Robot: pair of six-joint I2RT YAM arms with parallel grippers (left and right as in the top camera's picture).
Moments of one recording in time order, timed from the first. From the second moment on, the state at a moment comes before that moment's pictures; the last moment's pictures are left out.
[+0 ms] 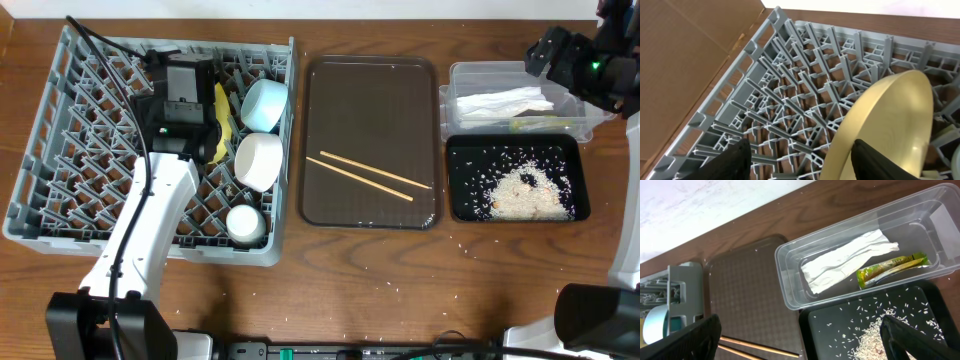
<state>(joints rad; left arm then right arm) -0.10 1.53 1.22 -0.46 -0.68 -0.14 -0.20 1.69 1.89 -1.09 -0.25 0.28</state>
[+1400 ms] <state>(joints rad) -0.63 2.06 1.64 -0.79 -0.01 -0.79 -0.20 1.69 1.89 -1.09 -0.25 0.28</state>
